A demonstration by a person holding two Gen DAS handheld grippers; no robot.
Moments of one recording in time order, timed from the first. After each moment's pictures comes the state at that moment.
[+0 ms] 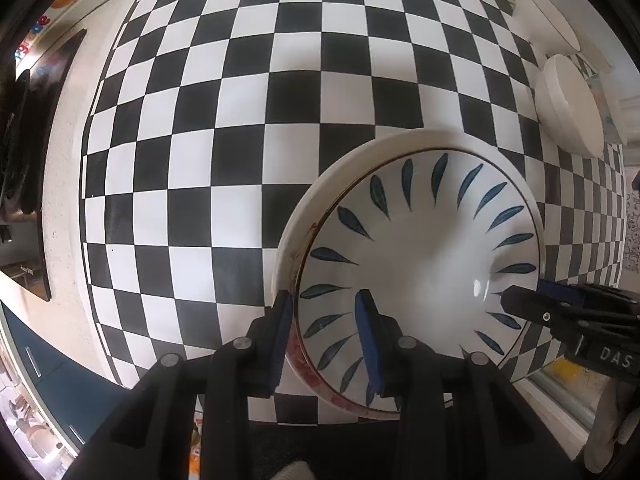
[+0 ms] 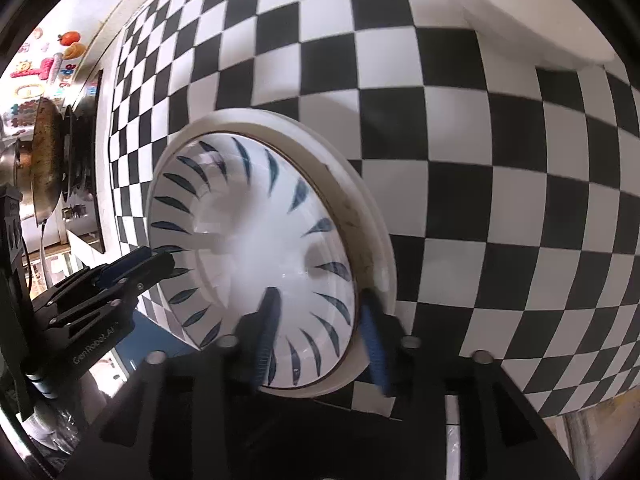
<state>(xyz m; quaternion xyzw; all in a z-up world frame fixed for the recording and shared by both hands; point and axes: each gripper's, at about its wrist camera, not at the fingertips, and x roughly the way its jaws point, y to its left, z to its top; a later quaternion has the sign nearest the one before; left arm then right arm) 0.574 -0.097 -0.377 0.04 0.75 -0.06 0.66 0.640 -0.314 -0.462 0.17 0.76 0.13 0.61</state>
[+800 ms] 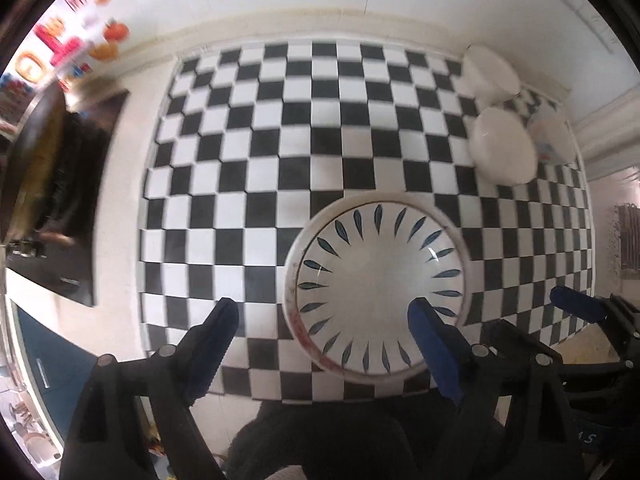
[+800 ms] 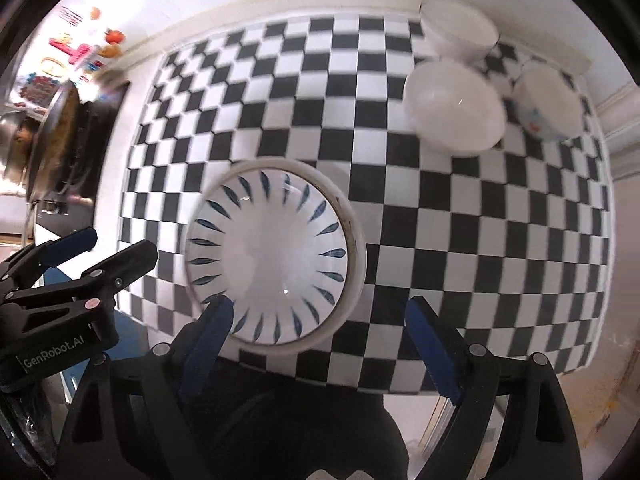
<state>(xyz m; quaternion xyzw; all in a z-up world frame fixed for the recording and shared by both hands) 0.547 -0.104 -0.248 0.04 0.67 -0.07 0.74 0.595 -0.304 -0.317 0.07 0.68 0.08 0.73</state>
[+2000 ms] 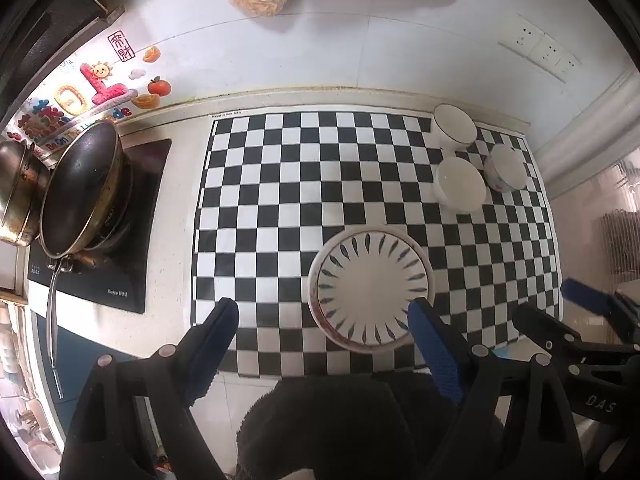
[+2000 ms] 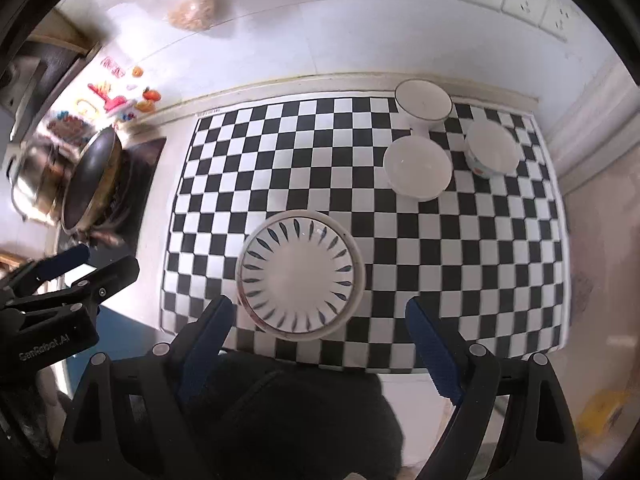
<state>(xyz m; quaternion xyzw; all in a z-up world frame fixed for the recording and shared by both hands) 0.518 -0.073 -0.132 0.04 0.61 -0.08 0.79 0.553 -0.314 -0.182 0.10 0.61 0.05 0.78</state>
